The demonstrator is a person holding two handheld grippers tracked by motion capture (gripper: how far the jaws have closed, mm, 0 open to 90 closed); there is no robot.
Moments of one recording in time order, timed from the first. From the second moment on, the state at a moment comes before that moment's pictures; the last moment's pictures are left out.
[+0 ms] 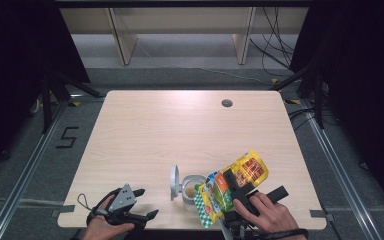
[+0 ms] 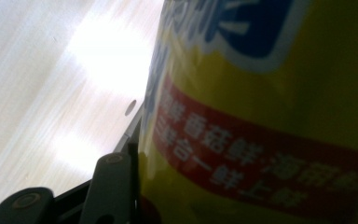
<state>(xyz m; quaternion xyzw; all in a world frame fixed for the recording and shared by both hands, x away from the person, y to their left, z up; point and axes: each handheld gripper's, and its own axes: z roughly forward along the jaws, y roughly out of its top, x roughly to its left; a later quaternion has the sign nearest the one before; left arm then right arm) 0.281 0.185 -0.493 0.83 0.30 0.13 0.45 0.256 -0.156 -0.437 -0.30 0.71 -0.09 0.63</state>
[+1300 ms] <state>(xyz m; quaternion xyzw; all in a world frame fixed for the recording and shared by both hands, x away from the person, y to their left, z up) 0.283 0.185 -0.494 0.84 0.30 0.13 0.44 0.266 -0.151 -0.422 -0.34 0.71 -0.11 0.60</state>
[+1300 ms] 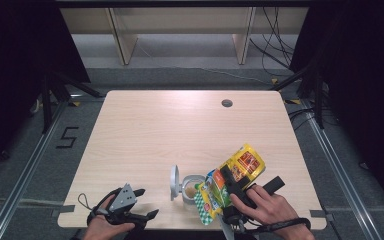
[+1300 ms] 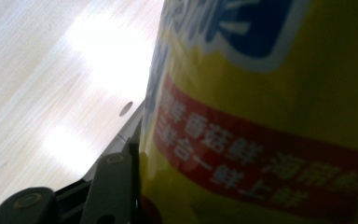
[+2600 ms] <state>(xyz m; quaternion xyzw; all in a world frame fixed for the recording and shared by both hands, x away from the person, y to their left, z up) 0.283 0.185 -0.494 0.84 0.30 0.13 0.44 0.266 -0.153 -0.418 -0.35 0.71 -0.11 0.60</state>
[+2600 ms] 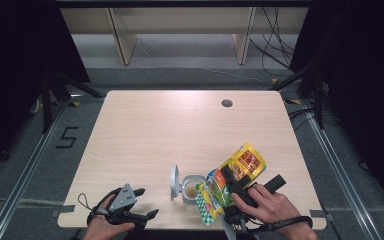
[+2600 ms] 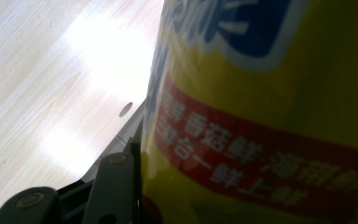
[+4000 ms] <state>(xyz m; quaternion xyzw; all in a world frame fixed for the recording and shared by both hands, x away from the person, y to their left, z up) 0.283 0.185 -0.494 0.84 0.30 0.13 0.44 0.269 -0.149 -0.412 -0.38 0.69 -0.13 0.60</state>
